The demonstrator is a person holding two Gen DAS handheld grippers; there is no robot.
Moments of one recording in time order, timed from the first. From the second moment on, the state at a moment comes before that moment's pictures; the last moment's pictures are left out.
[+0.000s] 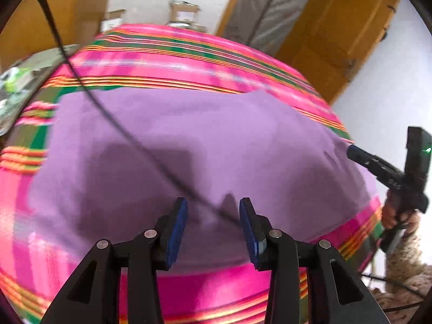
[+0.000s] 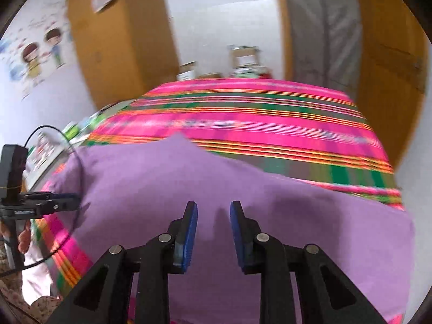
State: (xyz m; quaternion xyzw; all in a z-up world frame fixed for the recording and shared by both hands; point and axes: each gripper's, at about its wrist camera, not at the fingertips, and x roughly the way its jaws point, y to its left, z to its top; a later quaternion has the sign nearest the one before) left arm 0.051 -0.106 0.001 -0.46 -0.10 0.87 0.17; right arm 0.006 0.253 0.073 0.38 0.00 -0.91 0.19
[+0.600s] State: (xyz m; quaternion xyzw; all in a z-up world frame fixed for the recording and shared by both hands) left arm 0.102 -0.223 0.014 -0.43 -0.16 0.89 0.02; right arm 0.057 0.124 0.045 0.43 0.13 -0.82 0.36
